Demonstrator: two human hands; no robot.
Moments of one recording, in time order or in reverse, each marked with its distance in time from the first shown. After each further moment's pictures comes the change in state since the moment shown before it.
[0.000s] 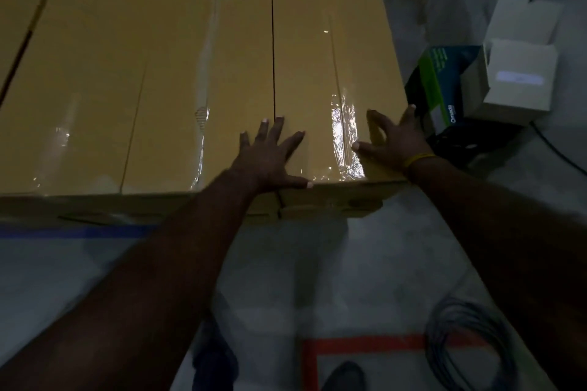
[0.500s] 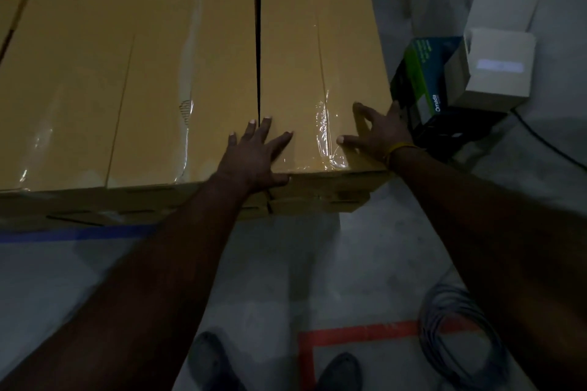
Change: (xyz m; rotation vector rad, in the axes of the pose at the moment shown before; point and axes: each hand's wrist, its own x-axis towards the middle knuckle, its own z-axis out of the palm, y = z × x) left_hand -0.012 0.008 0.017 0.048 0.090 -0.001; right_hand -0.007 0.005 0.006 0.109 0.059 0.013
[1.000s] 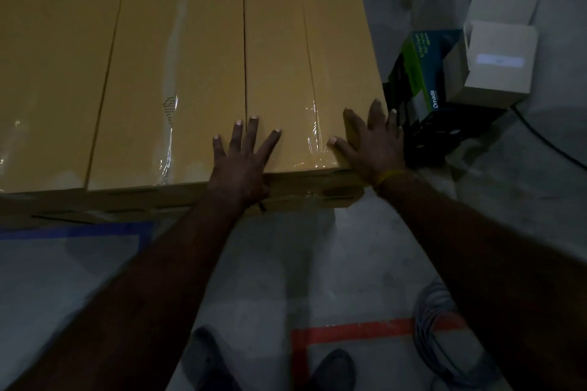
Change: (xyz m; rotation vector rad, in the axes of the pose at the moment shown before) left_hand -0.006 0.014 0.023 0.149 0.069 -0.101; right_hand -0.019 0.013 0.025 -0.219 0.081 -0.152
